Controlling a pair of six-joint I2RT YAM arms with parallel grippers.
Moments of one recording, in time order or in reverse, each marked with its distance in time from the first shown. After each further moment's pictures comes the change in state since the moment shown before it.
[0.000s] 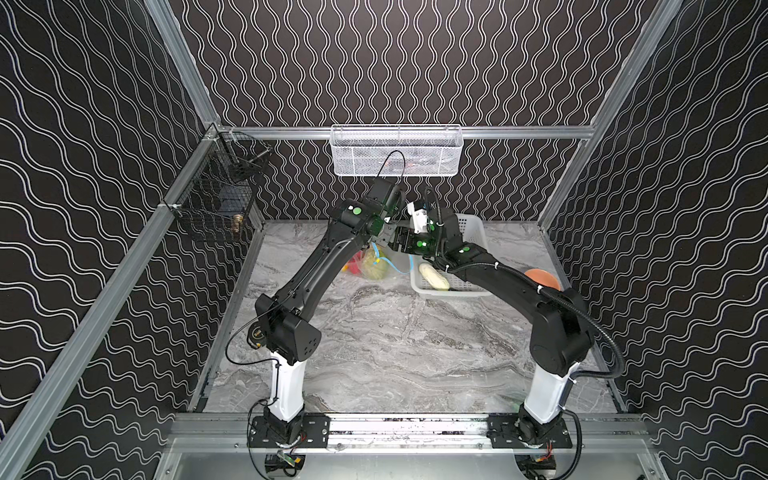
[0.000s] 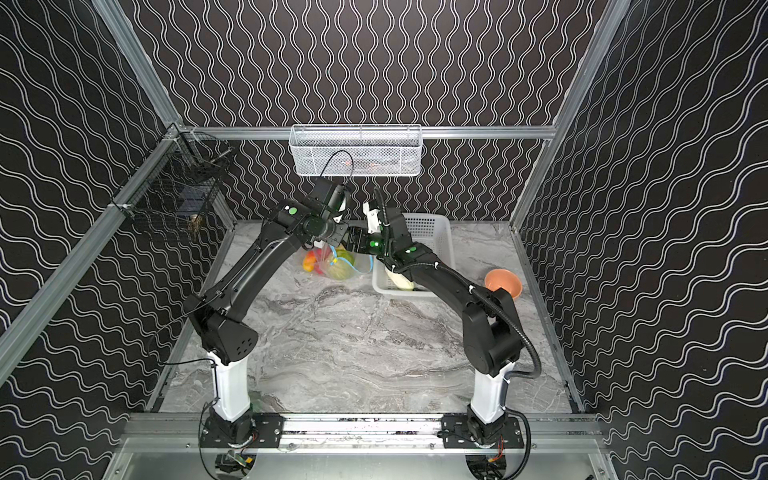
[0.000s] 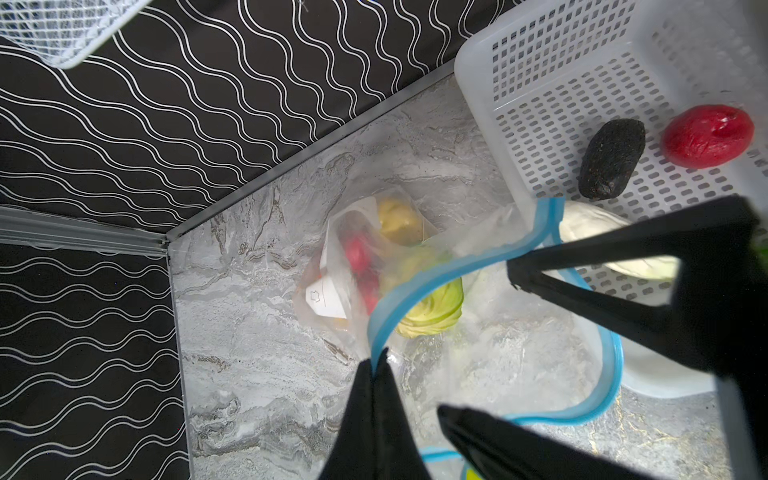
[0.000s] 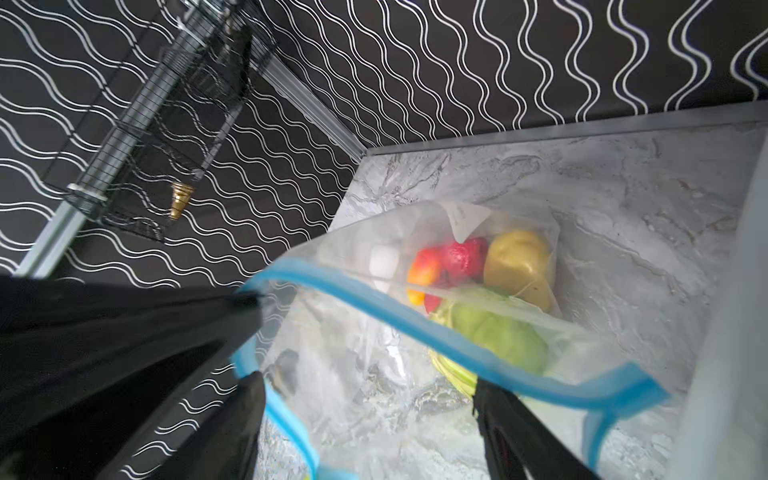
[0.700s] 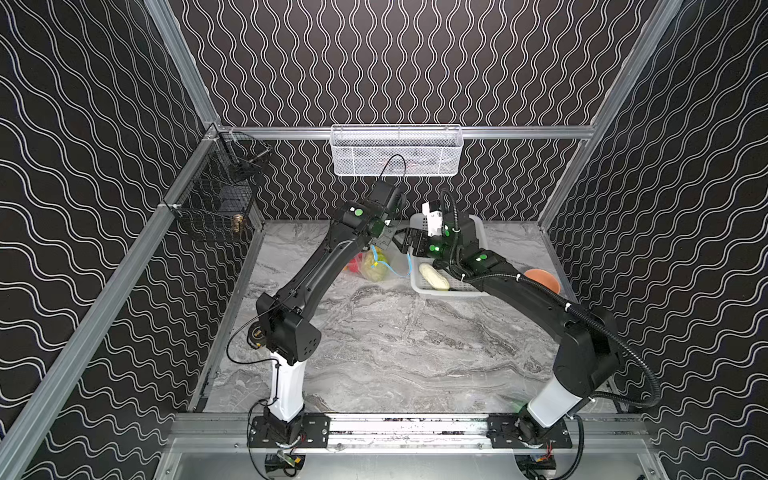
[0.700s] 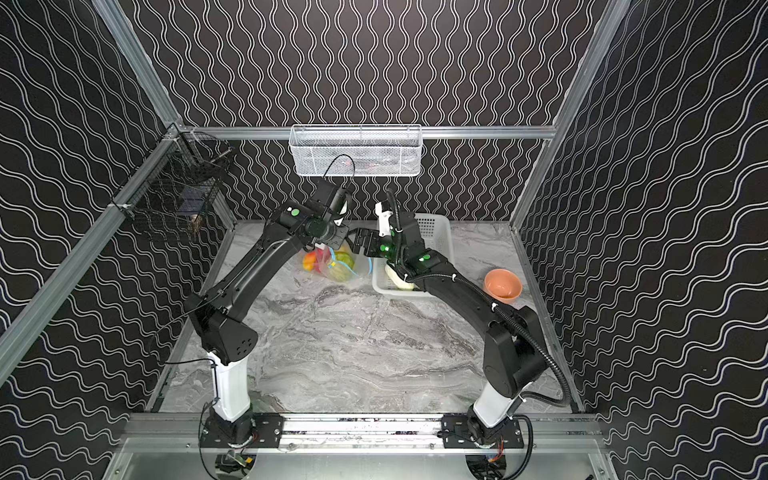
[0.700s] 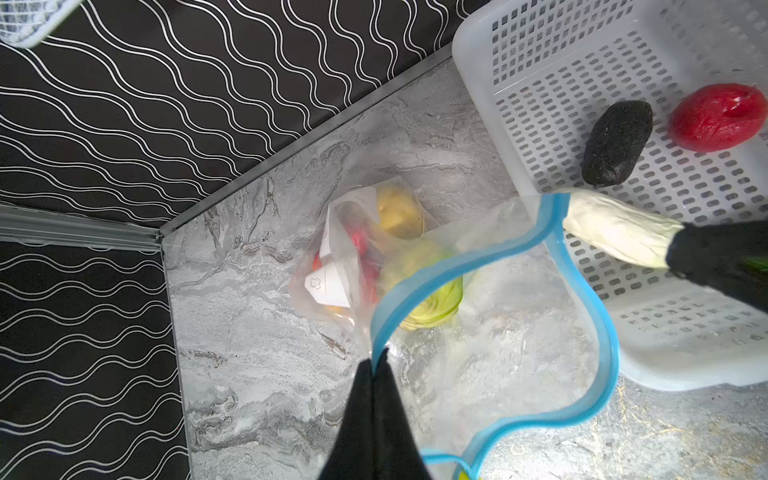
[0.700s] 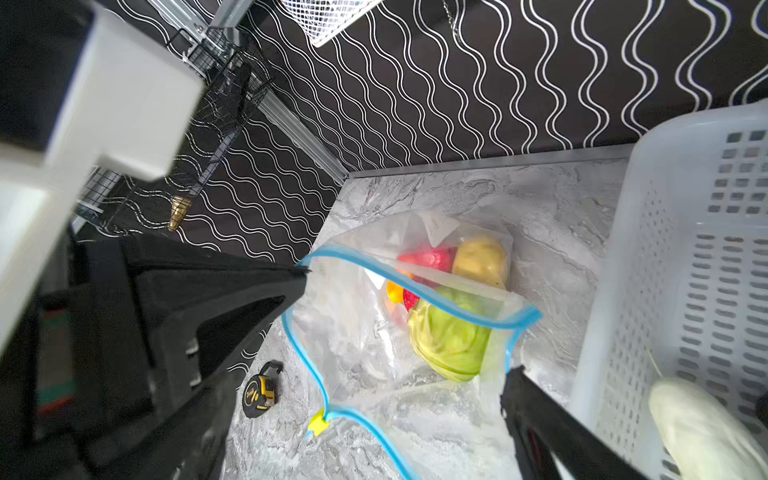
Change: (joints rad) left arm 0.000 -0.001 -0.035 0.003 0.008 0.000; right arm -0.008 -0.171 -0.127 -0.028 0.117 -0.029
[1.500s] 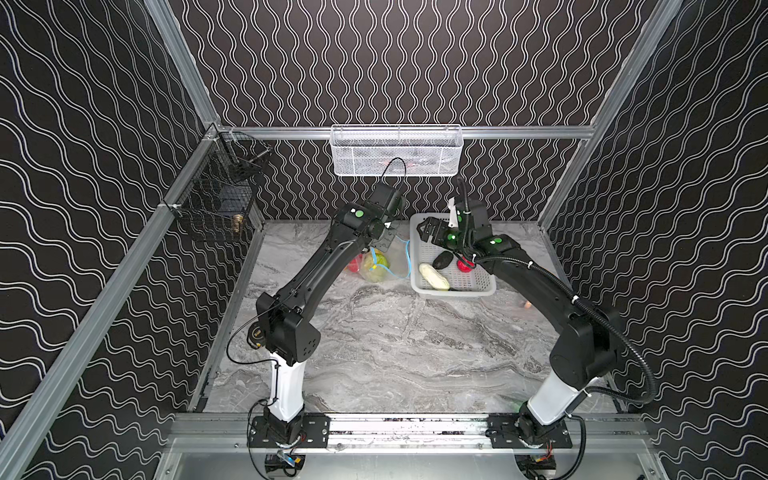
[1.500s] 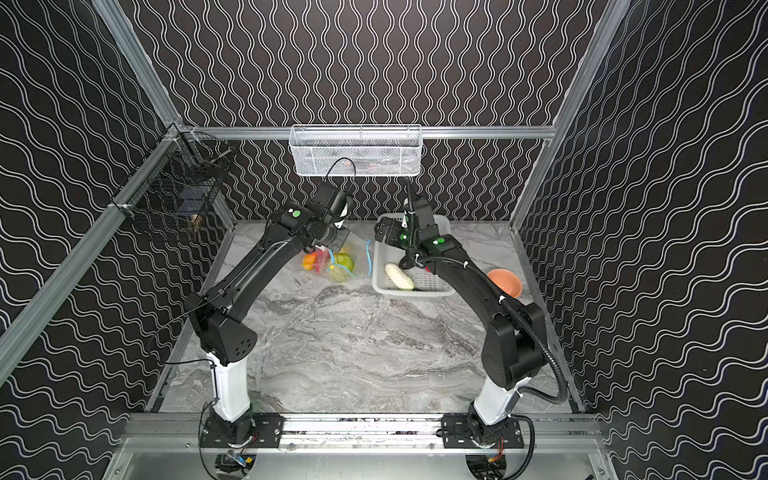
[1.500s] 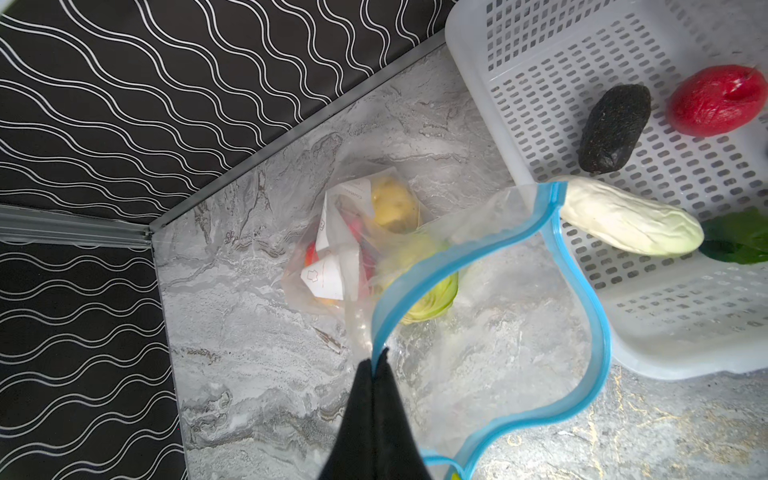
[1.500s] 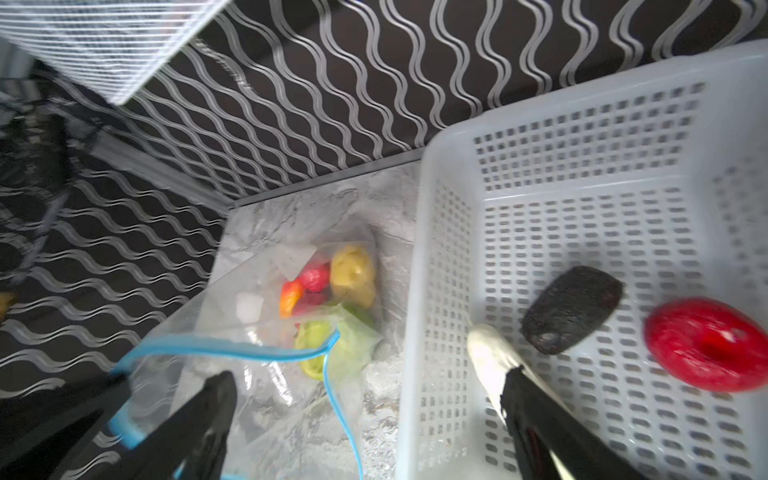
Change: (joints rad) left arm -0.002 -0.008 -0.032 0.003 0.019 0.001; right arm -0.119 0.069 0.189 -0.353 0.214 0.025
